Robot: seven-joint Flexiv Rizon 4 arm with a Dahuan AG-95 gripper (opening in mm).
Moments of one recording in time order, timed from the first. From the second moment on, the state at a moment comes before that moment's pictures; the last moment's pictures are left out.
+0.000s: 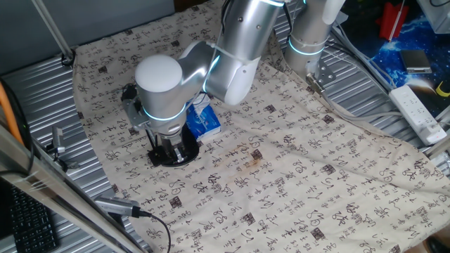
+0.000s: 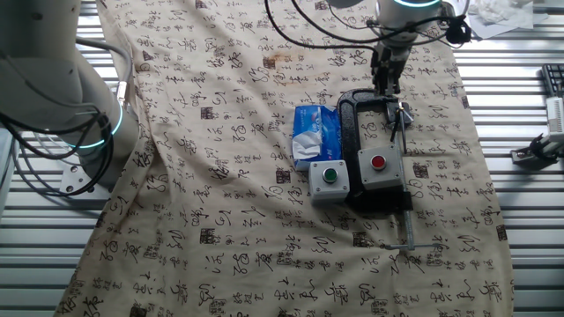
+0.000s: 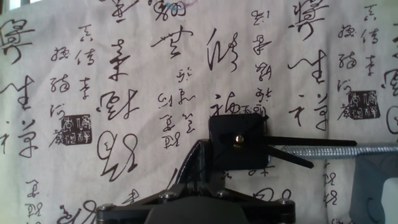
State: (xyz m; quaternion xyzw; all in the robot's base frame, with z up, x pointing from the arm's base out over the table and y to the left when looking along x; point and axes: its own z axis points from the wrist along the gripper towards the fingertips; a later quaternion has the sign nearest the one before) arm 0.576 0.135 0.037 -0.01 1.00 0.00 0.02
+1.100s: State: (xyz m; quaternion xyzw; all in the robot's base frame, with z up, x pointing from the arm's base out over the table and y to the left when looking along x) arm 0.592 0.147 0.036 0.00 1.00 0.00 0.02
